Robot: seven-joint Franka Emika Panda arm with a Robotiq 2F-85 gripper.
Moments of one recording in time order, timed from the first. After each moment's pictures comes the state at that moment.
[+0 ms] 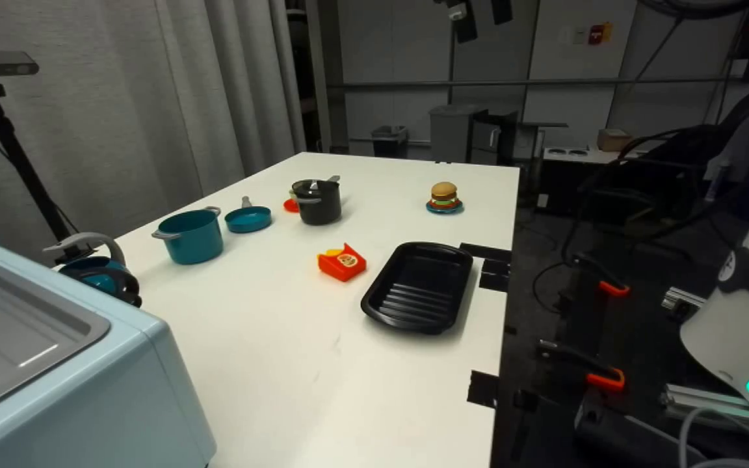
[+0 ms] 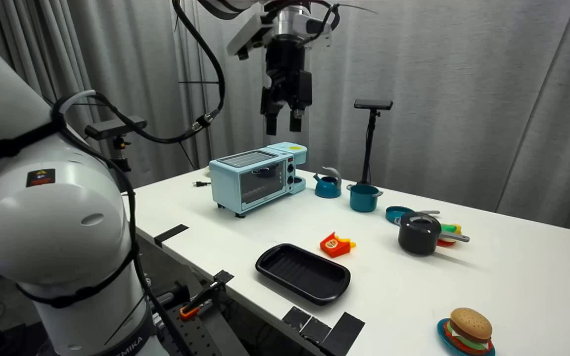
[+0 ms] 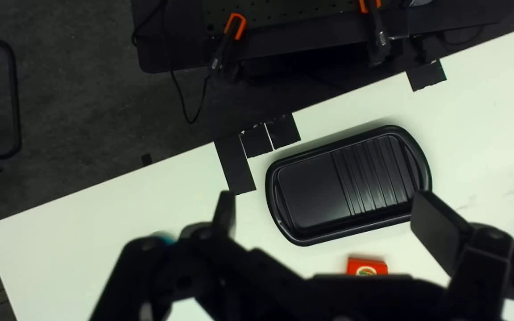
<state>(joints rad) -0.01 -0.45 0.18 -2.26 -0.10 1.58 0.28</state>
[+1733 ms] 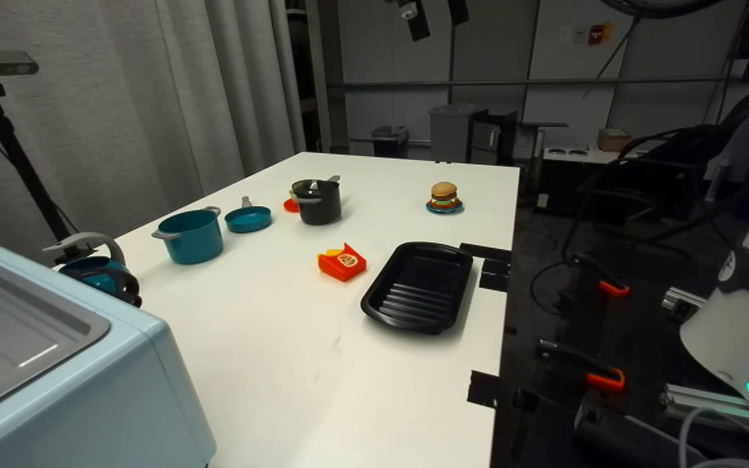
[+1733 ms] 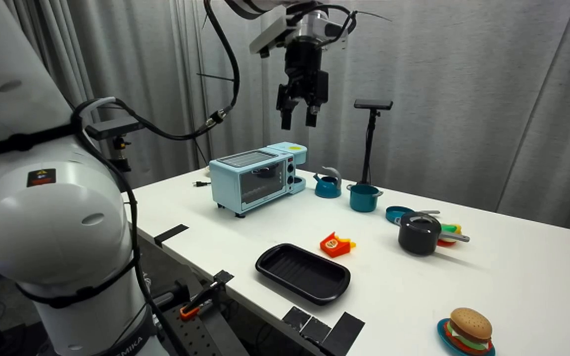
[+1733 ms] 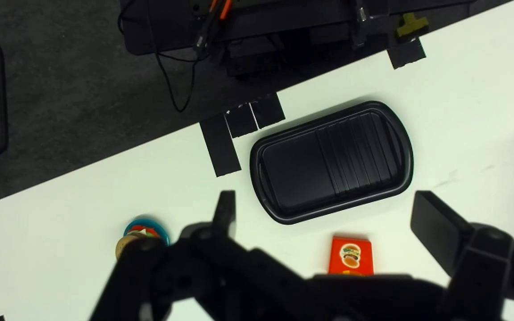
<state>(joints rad) -0.01 -0.26 0.18 -2.07 -0.10 1.55 0.29</state>
